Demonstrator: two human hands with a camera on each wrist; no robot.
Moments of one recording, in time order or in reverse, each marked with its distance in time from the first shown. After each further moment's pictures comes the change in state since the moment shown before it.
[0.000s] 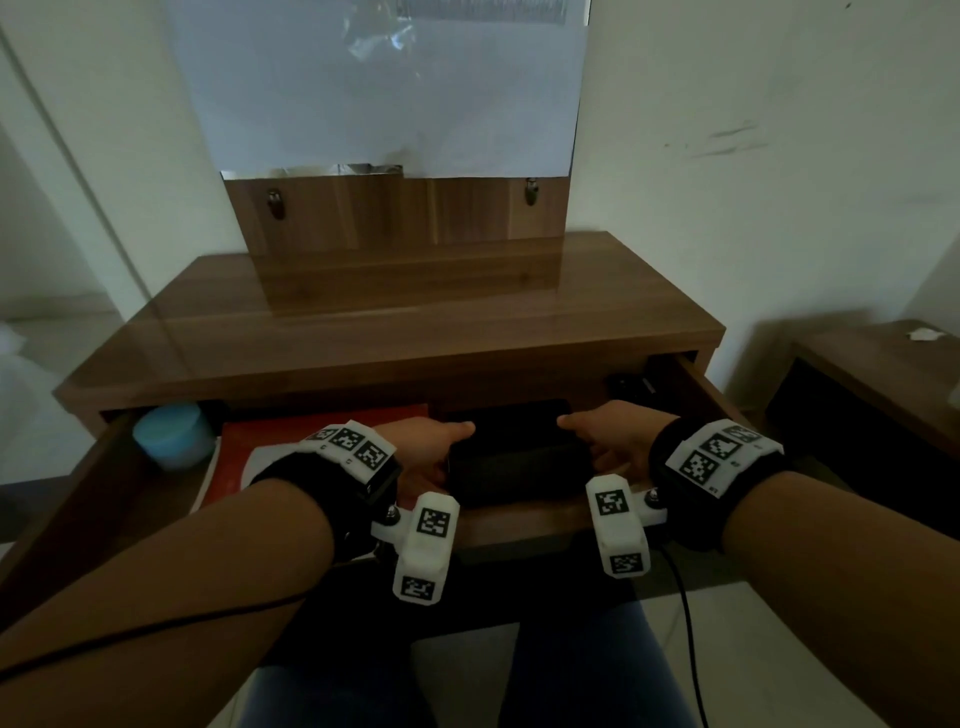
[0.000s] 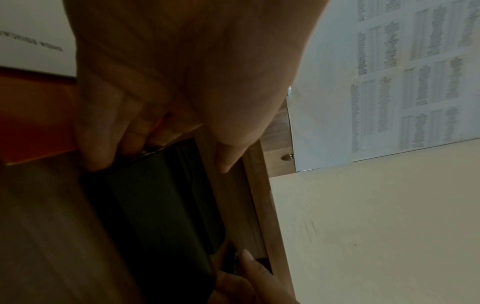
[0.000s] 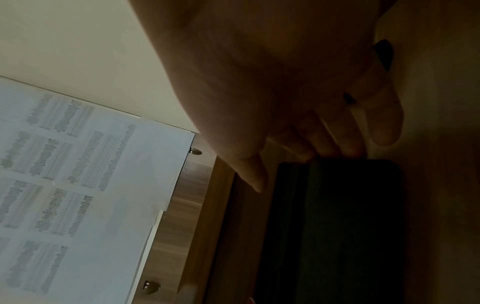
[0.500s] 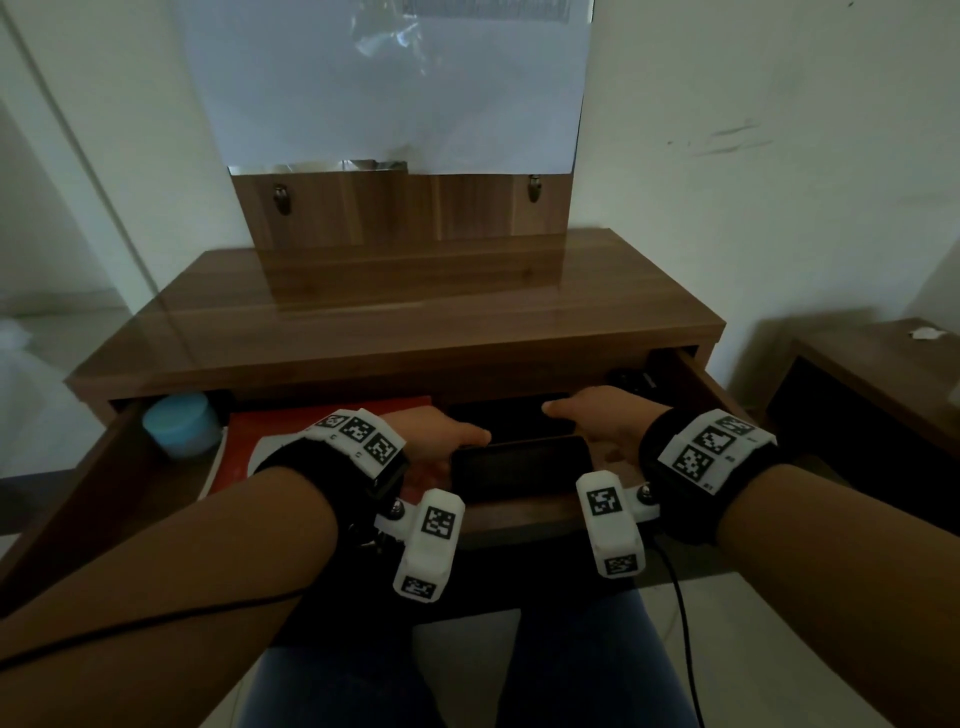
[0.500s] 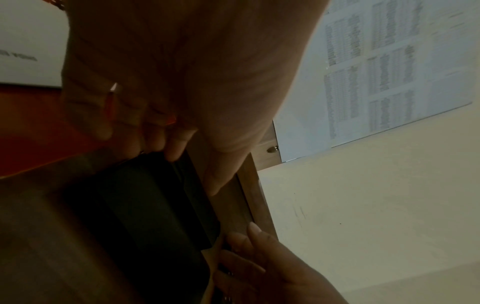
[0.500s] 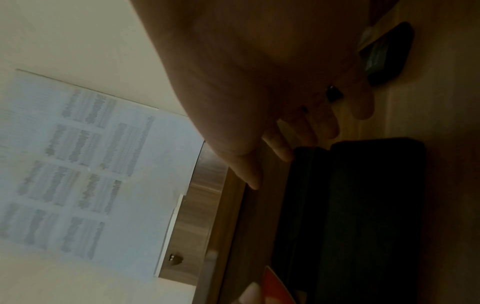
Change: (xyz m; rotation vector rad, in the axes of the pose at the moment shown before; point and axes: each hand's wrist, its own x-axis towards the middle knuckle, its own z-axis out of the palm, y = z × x) left_hand -0.013 0.004 0.001 0.298 0.044 0.051; right_hand -0.005 -0.012 0.008 -0.162 0.043 -0.117
